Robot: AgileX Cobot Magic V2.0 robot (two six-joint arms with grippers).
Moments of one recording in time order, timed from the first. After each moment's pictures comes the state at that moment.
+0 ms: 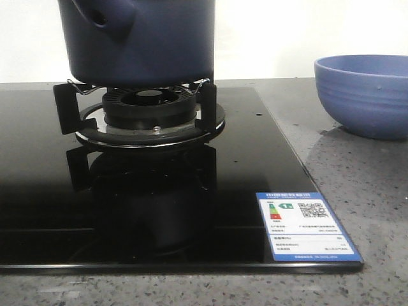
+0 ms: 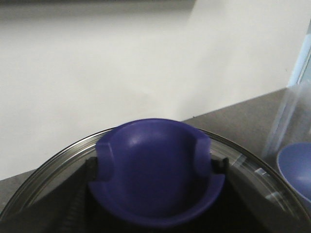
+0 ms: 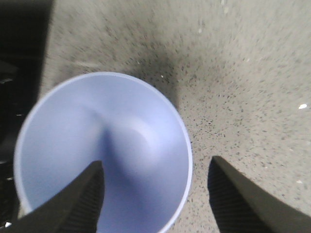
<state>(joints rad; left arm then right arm) -0.51 1.18 -1.04 -0.42 0.13 0.40 -0.16 1.41 -1.44 0.27 1.14 -0.27</state>
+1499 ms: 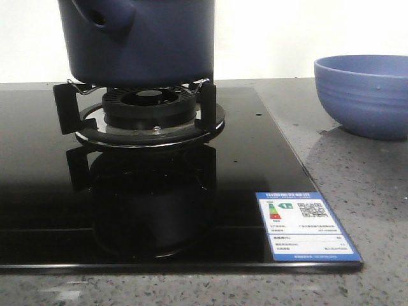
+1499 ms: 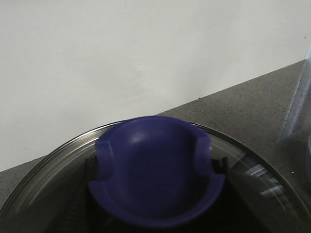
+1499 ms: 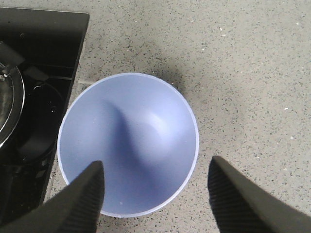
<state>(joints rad) -0.57 1.40 -1.04 -0.39 -0.07 0.40 -0.16 1.27 -1.45 0.28 1.18 -0.27</state>
